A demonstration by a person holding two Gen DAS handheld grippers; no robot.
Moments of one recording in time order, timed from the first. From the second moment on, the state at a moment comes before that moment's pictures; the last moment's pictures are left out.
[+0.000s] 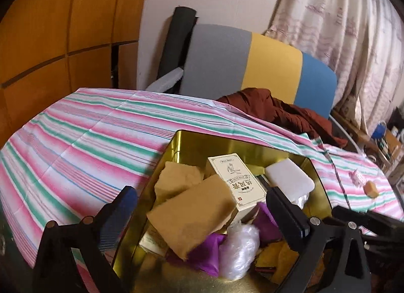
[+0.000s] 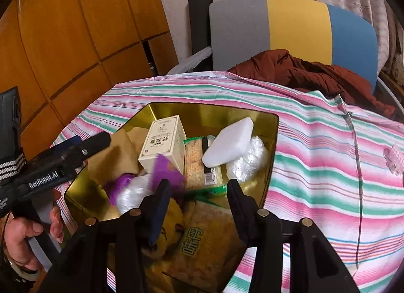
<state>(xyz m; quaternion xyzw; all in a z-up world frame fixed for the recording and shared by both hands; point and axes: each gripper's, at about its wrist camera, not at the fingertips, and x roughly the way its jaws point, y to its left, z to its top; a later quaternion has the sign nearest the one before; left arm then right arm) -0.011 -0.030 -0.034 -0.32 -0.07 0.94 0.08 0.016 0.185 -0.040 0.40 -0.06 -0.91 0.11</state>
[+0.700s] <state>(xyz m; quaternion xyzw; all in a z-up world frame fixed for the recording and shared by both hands) 0.011 -0.051 -0.014 -0.30 -0.14 0.94 0.01 0.050 0.152 -0.043 0.40 0.01 -0.90 0.19</state>
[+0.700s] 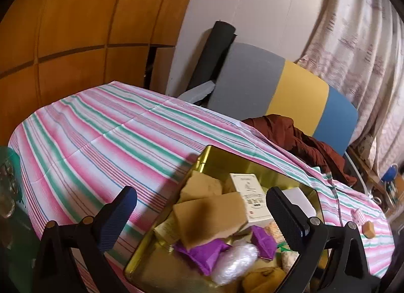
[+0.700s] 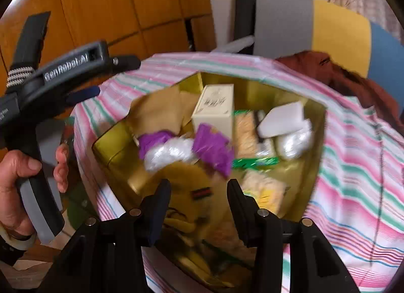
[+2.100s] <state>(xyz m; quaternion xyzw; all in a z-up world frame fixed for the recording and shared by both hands) 0.050 0.229 -0.028 -0.40 0.06 0.86 0.32 0.050 0.583 -0.074 0.37 -0.14 -0.87 -0.28</state>
